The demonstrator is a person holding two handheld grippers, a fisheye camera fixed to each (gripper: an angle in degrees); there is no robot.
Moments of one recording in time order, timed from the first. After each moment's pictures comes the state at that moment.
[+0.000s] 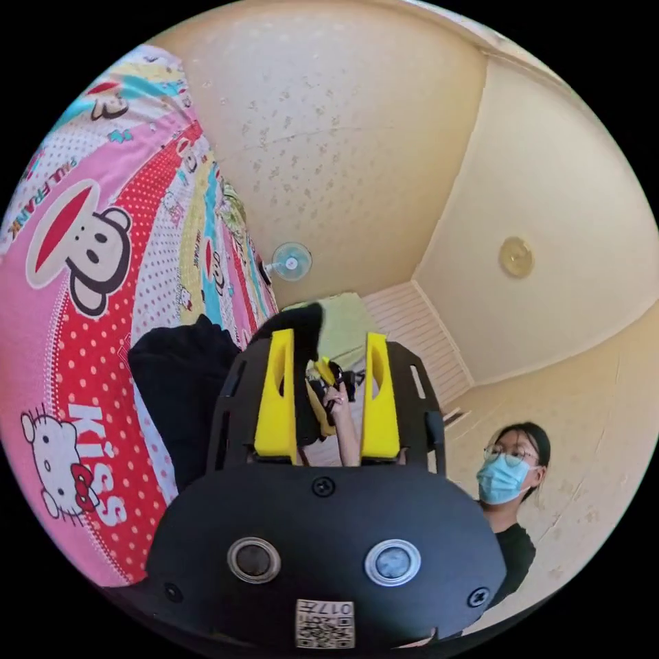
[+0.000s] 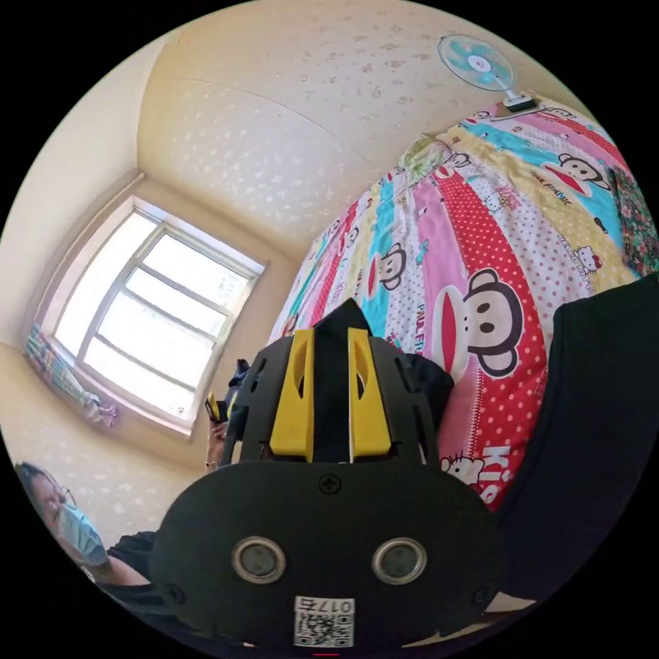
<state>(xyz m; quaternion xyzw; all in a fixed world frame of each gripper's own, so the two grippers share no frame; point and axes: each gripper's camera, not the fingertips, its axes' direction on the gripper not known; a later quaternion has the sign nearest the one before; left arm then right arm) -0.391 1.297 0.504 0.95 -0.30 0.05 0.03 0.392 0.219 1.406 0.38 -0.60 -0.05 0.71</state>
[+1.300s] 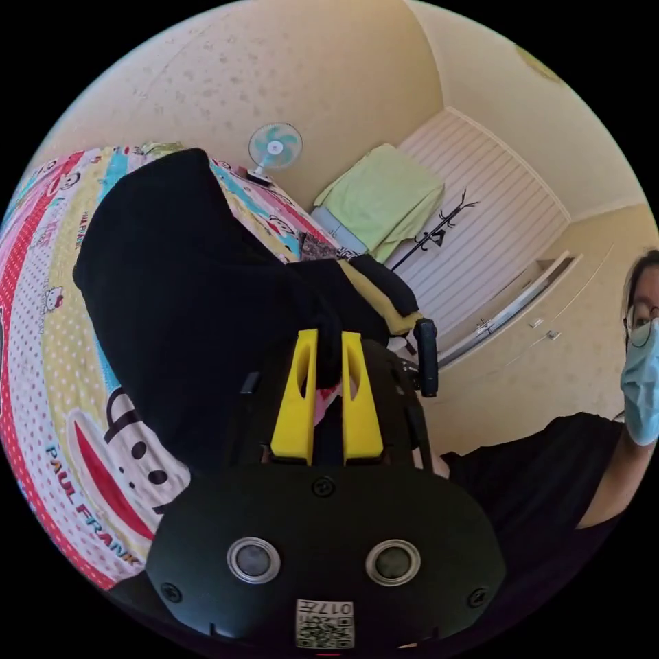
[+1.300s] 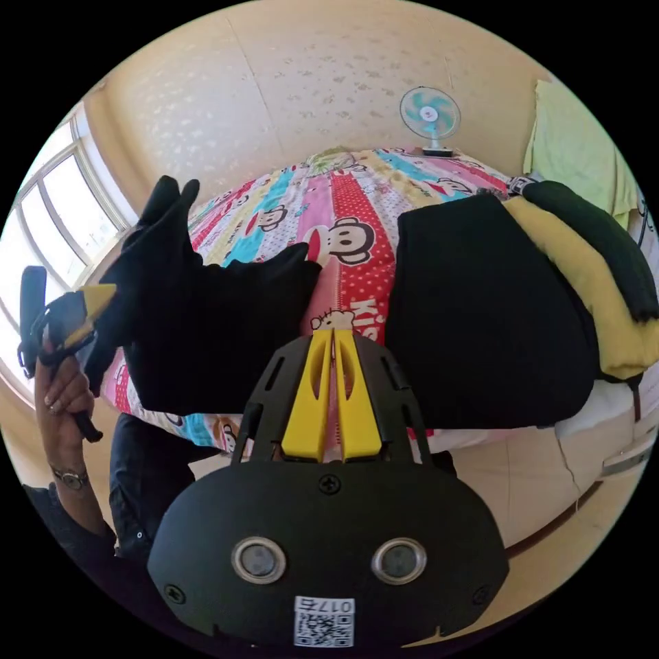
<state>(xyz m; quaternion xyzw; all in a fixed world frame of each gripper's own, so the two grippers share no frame) -0.459 1.113 0.110 0.81 -0.49 -0.23 0.23 0.284 0.249 1.537 0.42 -0.31 0.06 0.85</state>
